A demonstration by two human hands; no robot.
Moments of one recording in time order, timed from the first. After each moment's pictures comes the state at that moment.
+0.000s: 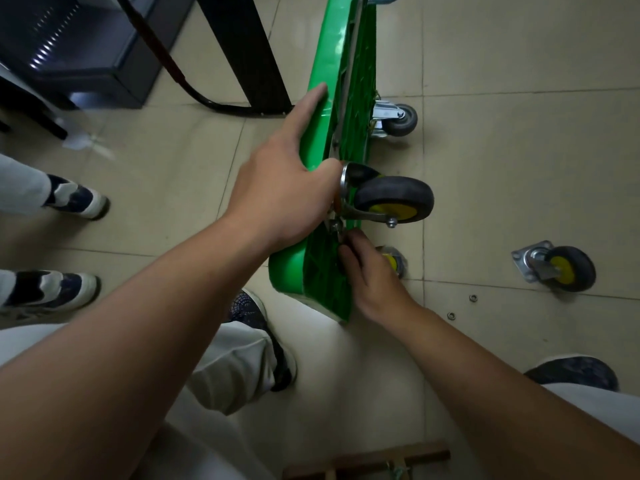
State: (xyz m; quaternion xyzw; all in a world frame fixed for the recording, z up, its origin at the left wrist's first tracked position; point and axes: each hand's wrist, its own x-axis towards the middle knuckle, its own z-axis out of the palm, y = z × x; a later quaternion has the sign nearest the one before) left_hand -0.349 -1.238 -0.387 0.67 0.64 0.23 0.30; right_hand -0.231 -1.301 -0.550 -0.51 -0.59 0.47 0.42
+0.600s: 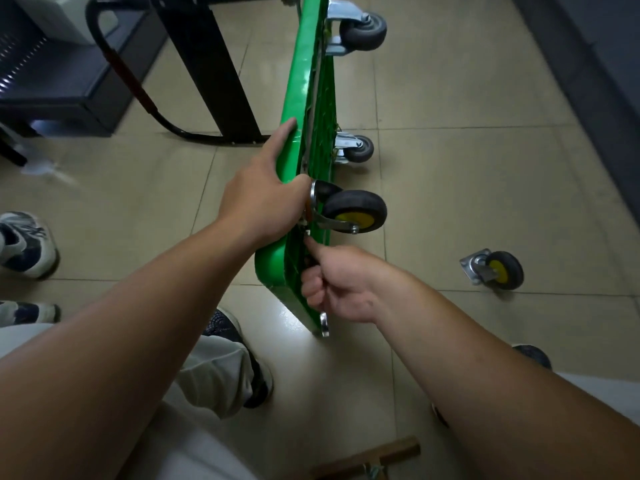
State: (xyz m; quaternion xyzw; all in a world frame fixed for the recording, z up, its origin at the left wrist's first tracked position) left_hand -0.345 -1.245 -0.380 0.67 0.65 0.22 0.28; right_hand -0.237 -1.306 -0.443 -0.48 -0.13 0.81 0.30
